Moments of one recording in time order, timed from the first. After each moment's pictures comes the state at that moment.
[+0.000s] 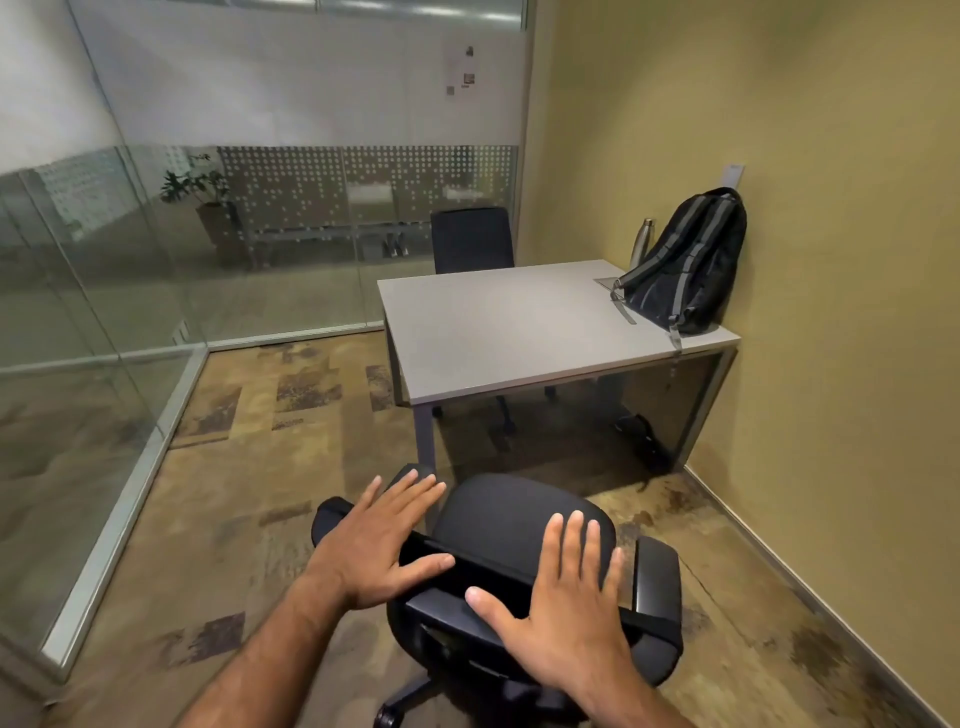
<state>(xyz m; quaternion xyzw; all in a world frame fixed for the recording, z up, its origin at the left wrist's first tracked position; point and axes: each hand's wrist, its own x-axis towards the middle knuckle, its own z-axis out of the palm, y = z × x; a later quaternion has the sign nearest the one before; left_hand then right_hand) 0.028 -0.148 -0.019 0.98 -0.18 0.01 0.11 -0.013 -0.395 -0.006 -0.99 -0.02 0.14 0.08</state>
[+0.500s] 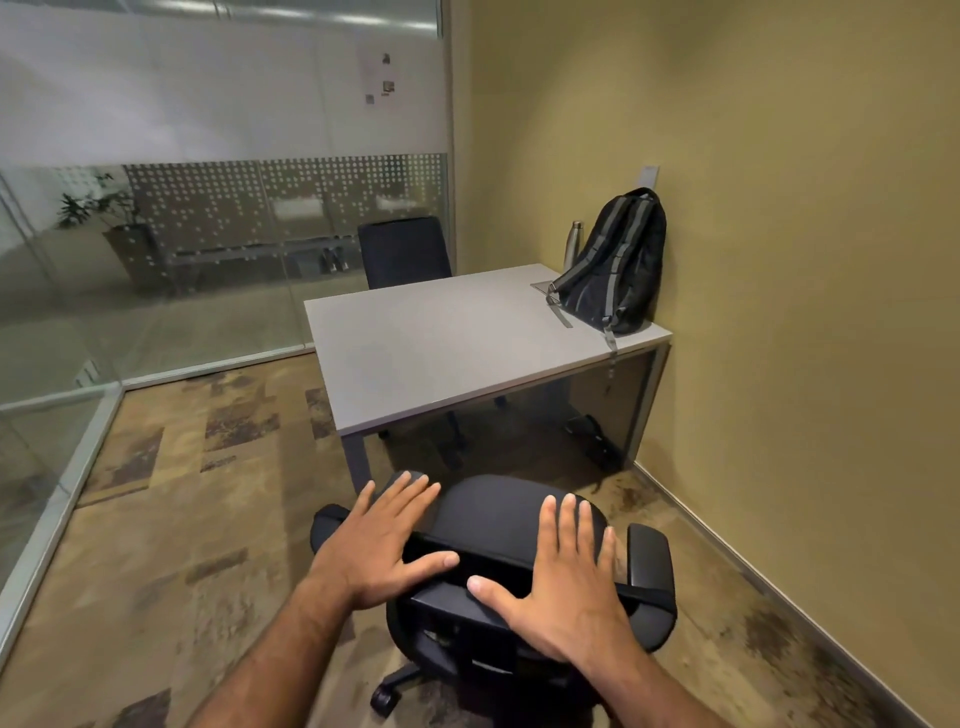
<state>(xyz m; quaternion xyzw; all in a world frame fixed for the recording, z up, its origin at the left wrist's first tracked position) 0.125 -0.249 -0.016 0.98 -0.19 -0.03 0.09 0.071 -0.490 -0.009 -0.99 0.01 0.08 0.11</state>
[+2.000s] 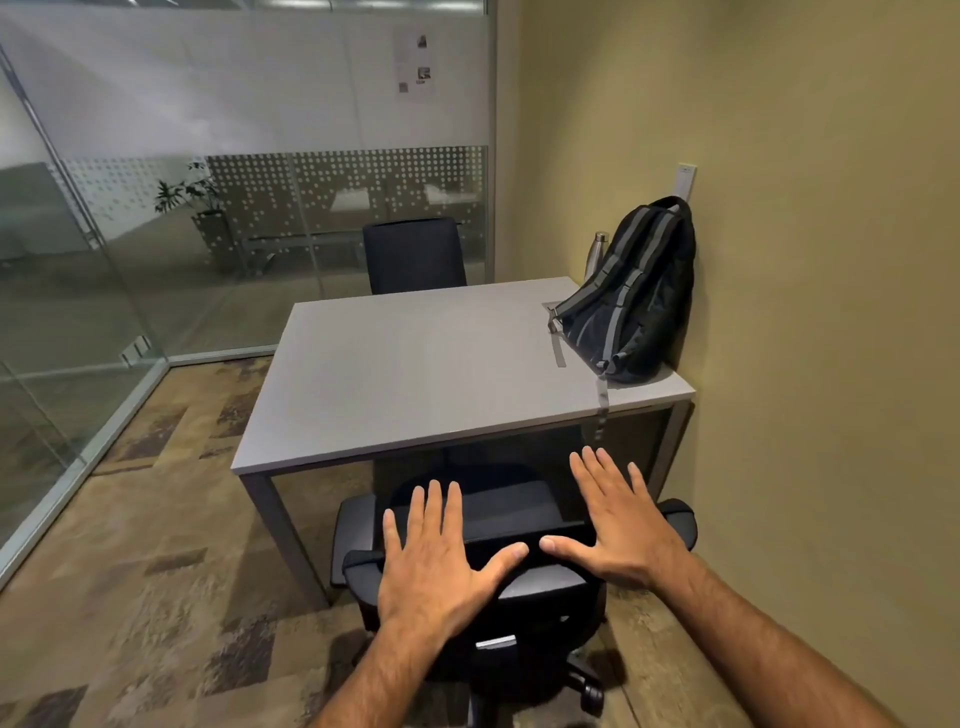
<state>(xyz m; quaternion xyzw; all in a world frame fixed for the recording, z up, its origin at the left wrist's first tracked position) 0.362 -0.636 -0.018 0.99 0.11 -0.02 0.10 0.461 -0.862 -0.011 -0.97 -0.25 0.03 0.07</state>
